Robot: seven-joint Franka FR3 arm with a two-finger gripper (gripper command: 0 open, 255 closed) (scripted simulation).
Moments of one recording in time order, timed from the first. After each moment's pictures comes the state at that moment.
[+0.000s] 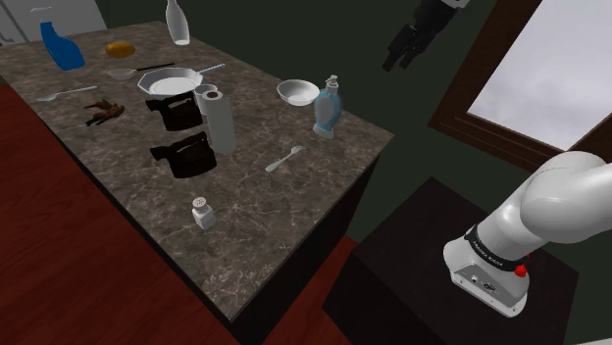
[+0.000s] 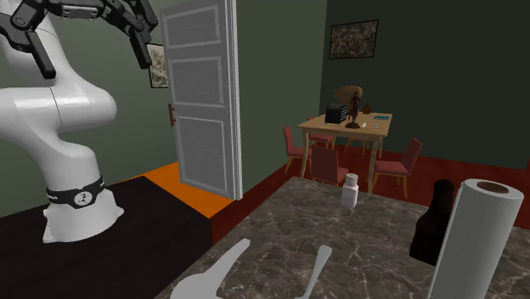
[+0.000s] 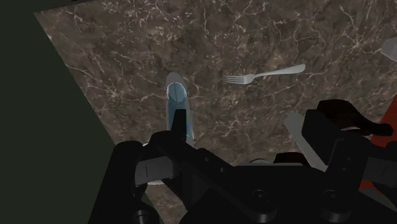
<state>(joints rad) -0.02 -0.57 -0.04 -2.35 0.15 2.02 -0.11</state>
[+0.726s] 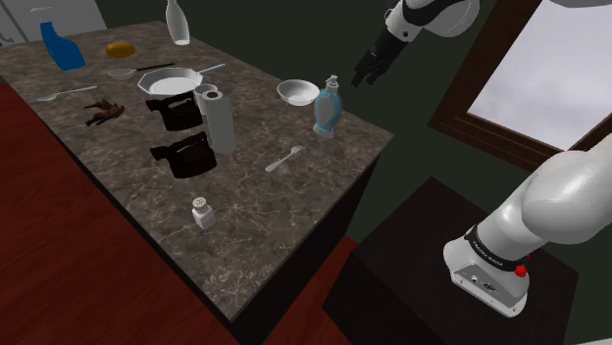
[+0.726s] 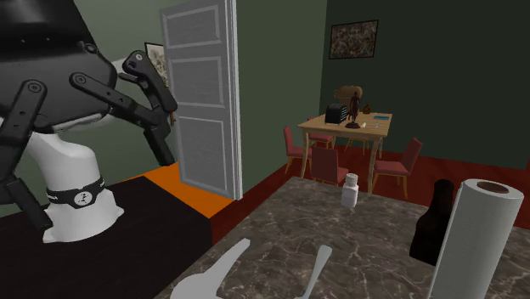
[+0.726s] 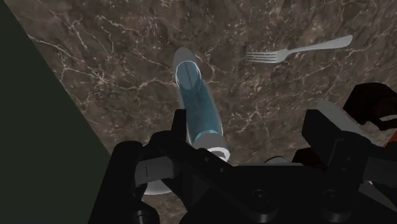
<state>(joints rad) 0.01 -0.20 -0.14 -2.27 0.29 2.30 -0.32</state>
